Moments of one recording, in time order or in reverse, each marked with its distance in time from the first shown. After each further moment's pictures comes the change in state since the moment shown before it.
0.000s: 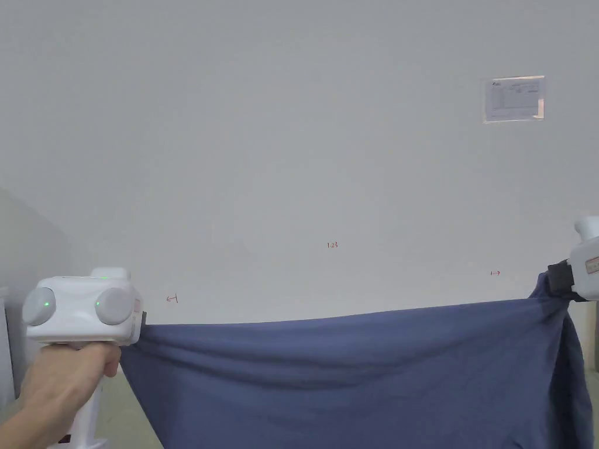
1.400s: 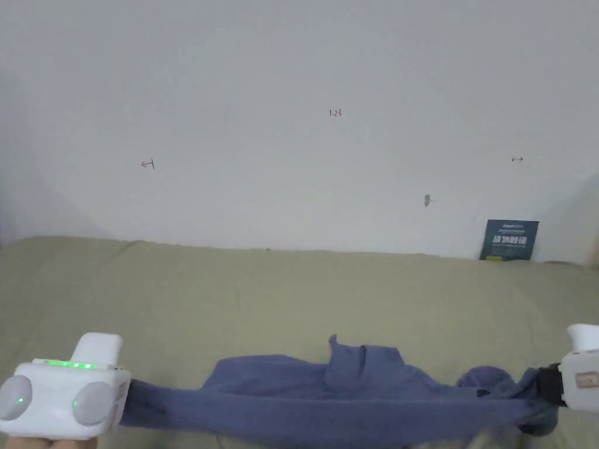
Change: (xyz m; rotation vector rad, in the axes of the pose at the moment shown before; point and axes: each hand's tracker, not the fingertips) left arm 0.038 -0.245 -0.145 -0.291 -0.048 -0.133; right arm -0.001 -0.253 -0.153 -0.411 -0.037 -0.030
